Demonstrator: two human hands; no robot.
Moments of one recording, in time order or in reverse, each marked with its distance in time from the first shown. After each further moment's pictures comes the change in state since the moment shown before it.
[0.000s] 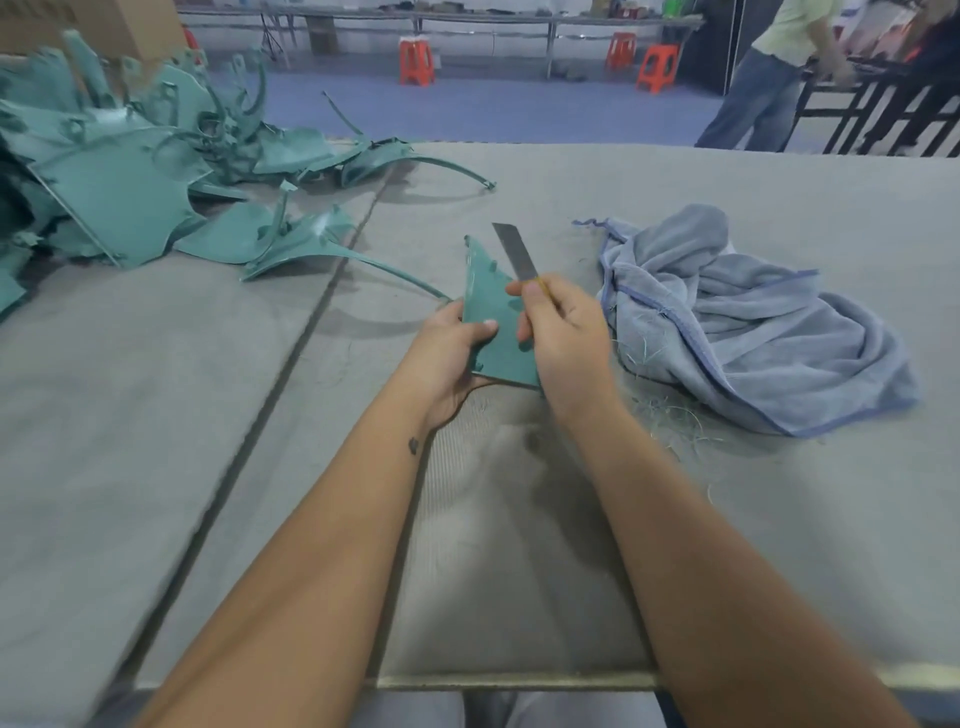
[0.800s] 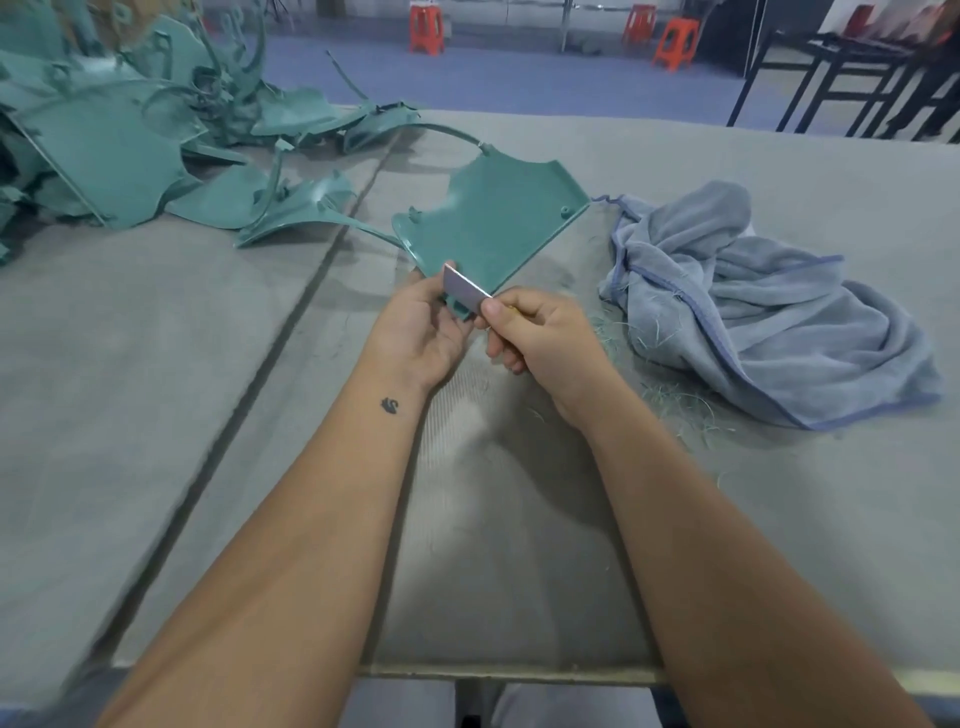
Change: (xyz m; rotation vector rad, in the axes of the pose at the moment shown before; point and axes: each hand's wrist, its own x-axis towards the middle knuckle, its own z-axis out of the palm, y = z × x) left_hand 0.006 0.008 -0.010 -0.516 0.081 0.058; right_hand -0.004 0.012 0.000 0.025 -0.365 0.129
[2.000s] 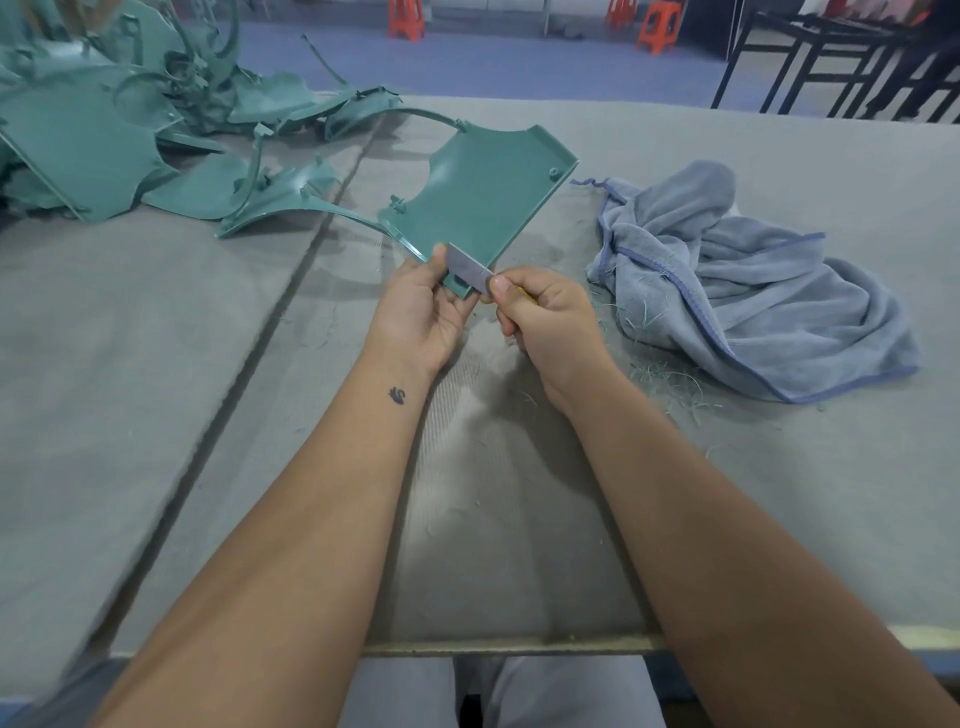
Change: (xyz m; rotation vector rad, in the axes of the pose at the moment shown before) left_hand 0.001 -0.009 0.006 -0.124 -0.024 0.037; right_hand -0.003 0.005 -0.001 0.023 0.169 -0.037
